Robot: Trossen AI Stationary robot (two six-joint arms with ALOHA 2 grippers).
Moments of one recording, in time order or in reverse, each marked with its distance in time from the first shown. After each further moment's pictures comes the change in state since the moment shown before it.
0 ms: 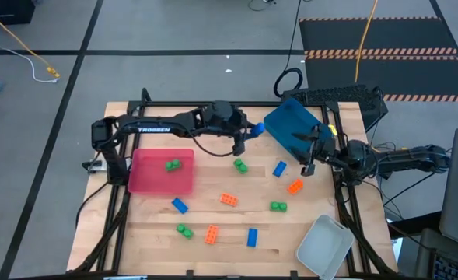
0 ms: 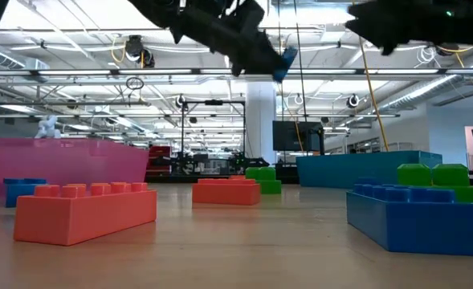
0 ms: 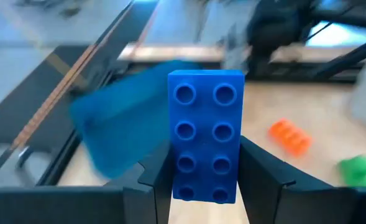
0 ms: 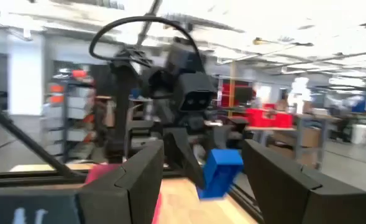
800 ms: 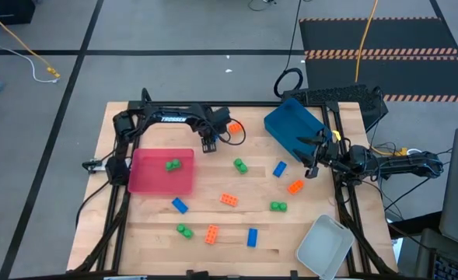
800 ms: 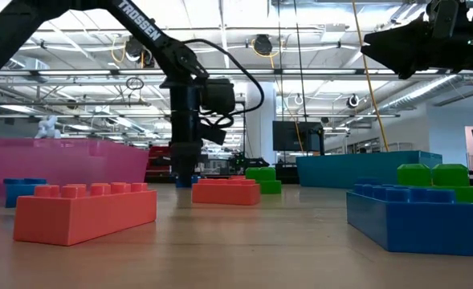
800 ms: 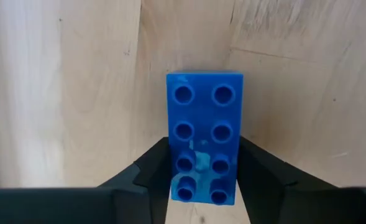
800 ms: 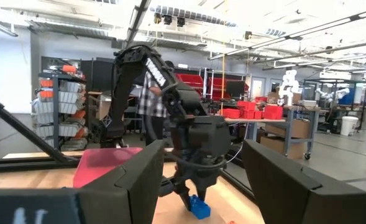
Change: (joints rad) left arm 0.180 0.294 0.005 -0.770 -0.334 0.162; right arm 0.020 -0.295 -0.168 -0.113 0.075 0.000
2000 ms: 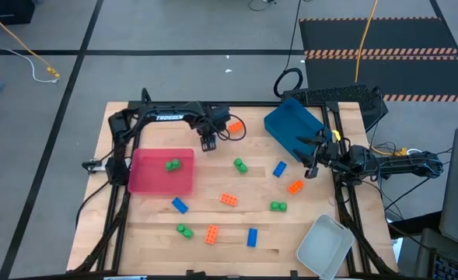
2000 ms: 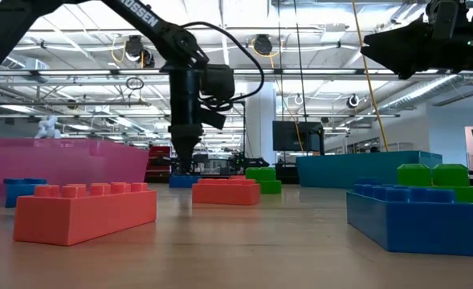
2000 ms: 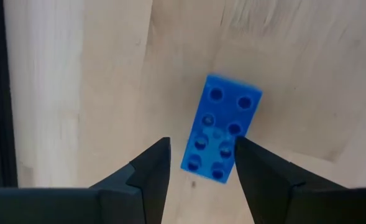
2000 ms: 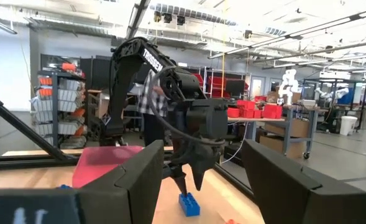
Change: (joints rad) left arm 0.003 -0.091 0.068 -0.133 0.015 -0.050; right arm 0.000 0.000 0.000 -0.008 -0.002 -0.003
